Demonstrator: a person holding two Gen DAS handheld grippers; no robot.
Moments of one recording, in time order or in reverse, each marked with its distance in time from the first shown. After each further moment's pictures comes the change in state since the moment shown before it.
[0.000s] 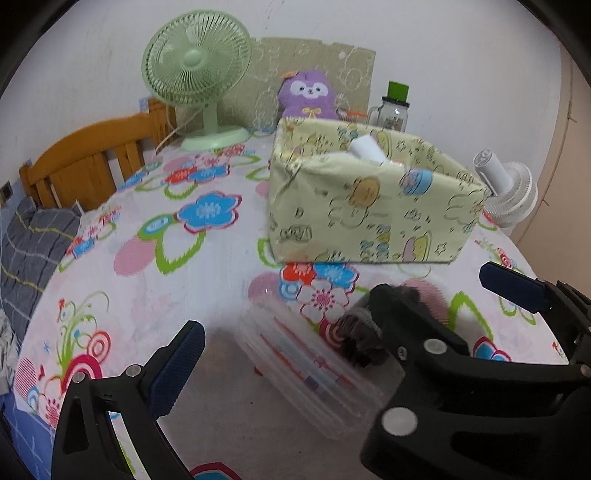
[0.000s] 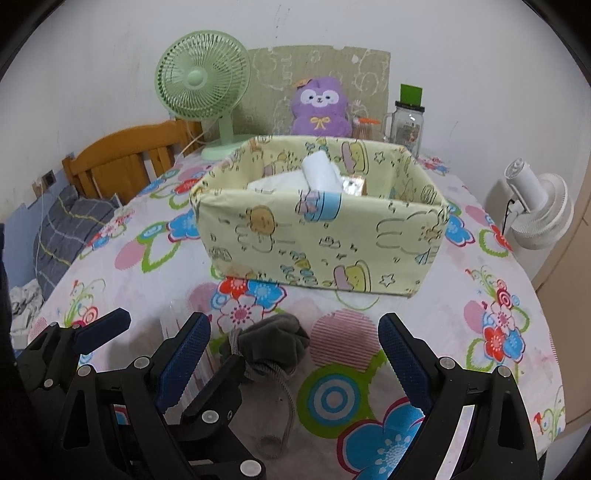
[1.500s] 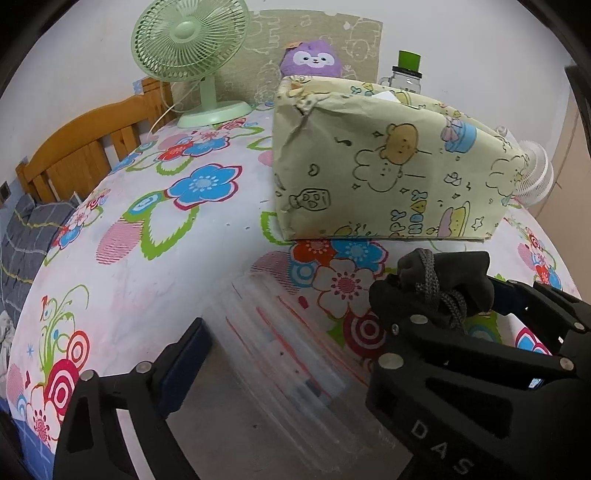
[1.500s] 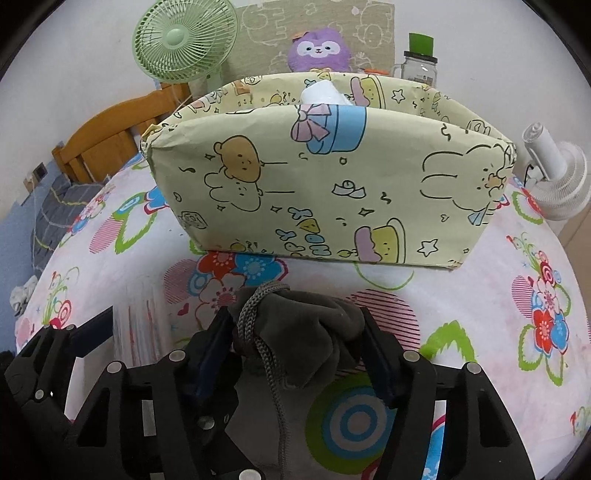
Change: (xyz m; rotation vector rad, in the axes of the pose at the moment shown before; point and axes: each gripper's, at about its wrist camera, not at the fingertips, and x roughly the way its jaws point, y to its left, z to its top) left arm 0.039 0.002 -0.003 0.031 0.070 0.039; right arm 0.059 -0.002 -0.006 0.044 0.129 0.024
